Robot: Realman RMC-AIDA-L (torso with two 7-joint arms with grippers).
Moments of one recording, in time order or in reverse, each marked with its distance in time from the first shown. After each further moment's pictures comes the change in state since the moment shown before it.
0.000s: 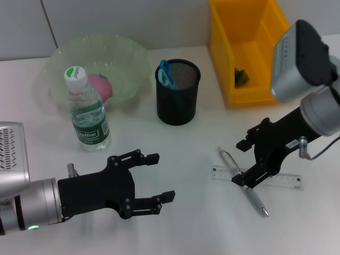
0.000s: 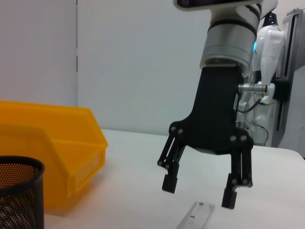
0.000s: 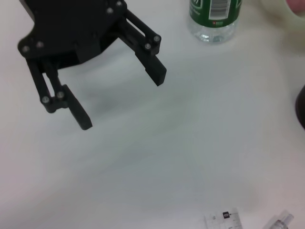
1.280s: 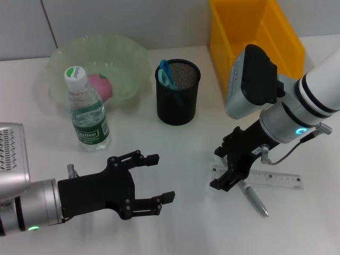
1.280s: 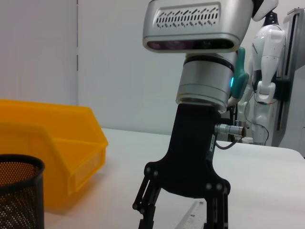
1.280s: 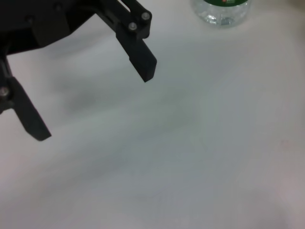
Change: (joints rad) left arm 0.003 -0.001 0.000 0.000 0.001 -0.002 0.001; right arm 0.111 0.004 -0.139 0.288 -0.005 0.244 -0.010
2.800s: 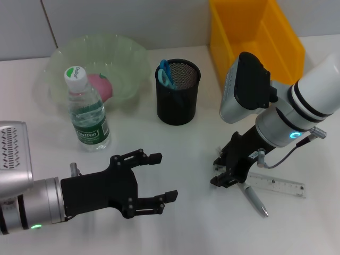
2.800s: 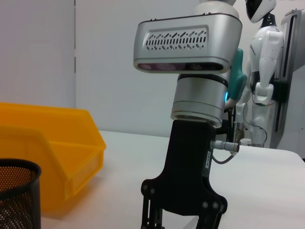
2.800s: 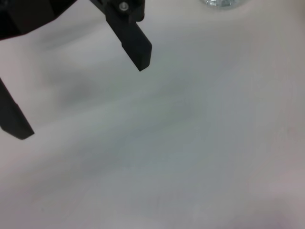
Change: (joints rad) left arm -0.008 -0.005 0.000 0.000 0.000 -0.001 -0.001; right arm 0.035 0.000 -0.010 0.097 -0.006 0.045 0.001
